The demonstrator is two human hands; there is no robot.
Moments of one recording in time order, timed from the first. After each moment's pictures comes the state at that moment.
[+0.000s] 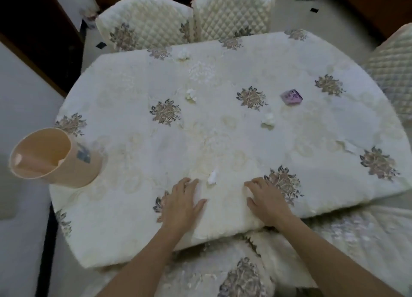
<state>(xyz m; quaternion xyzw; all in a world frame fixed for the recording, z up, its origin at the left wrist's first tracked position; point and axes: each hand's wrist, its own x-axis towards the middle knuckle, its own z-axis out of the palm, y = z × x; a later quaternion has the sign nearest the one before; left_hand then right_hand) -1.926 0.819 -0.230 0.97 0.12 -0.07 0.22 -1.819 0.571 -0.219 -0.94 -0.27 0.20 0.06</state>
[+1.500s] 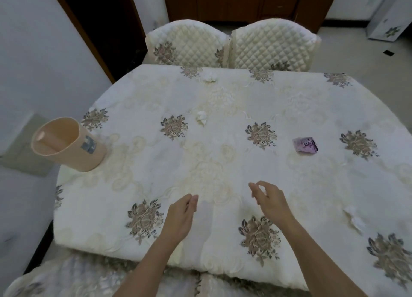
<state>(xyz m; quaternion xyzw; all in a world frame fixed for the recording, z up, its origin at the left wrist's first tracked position) -1.835 0.711 -0.194 0.81 0.35 0.05 0.47 -1.646 0.528 -0.182 -0.86 -0.21 0.27 0.38</state>
